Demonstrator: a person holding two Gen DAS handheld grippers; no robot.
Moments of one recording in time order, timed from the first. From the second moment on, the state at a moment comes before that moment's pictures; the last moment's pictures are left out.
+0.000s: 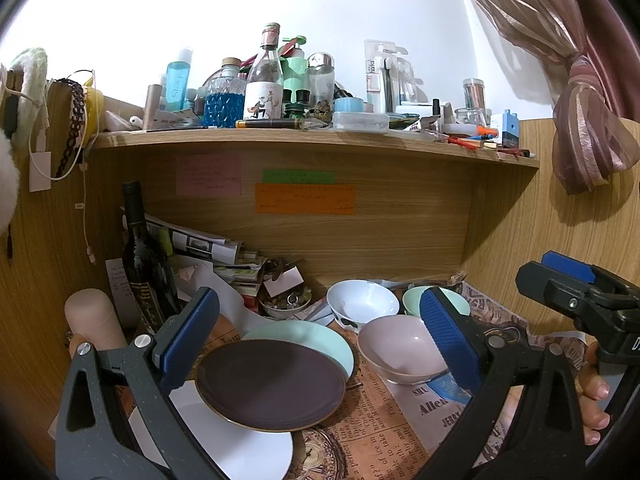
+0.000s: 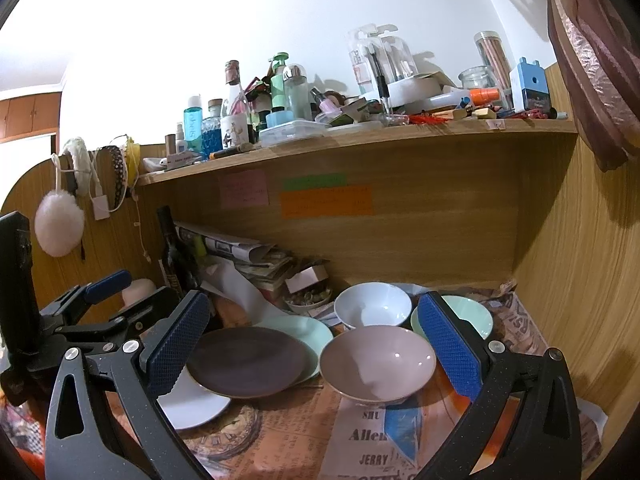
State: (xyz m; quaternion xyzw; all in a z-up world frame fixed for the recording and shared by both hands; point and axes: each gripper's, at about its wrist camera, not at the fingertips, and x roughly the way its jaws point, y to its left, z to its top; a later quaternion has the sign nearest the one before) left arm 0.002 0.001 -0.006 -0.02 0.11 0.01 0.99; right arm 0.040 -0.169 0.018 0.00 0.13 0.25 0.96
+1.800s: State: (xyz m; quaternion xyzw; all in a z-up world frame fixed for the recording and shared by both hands) left arm 0.096 0.122 -0.082 -0.01 0.29 0.06 0.96; right arm 0.132 -0.100 -0.077 -0.02 0.32 0.26 0.91
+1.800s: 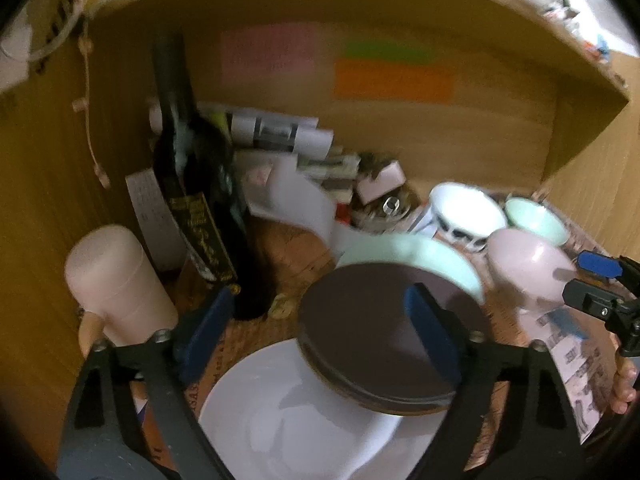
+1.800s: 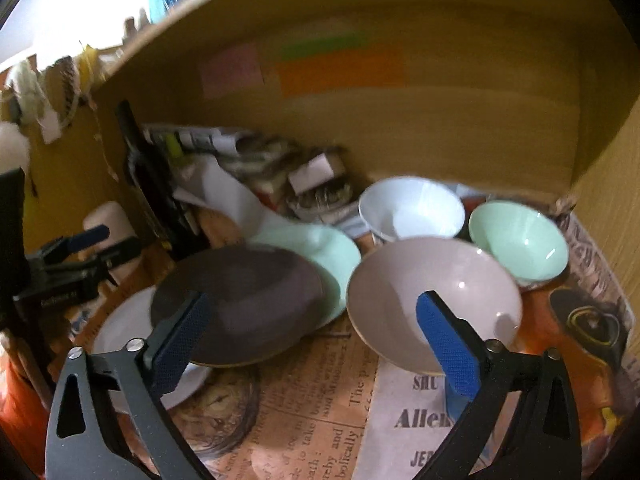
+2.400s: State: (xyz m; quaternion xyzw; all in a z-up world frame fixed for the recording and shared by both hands) left arm 0.163 0.164 -0.132 -0.03 0.41 0.01 0.91; right arm 0.153 -0.079 -0.105 -0.06 0.38 0.24 0.89
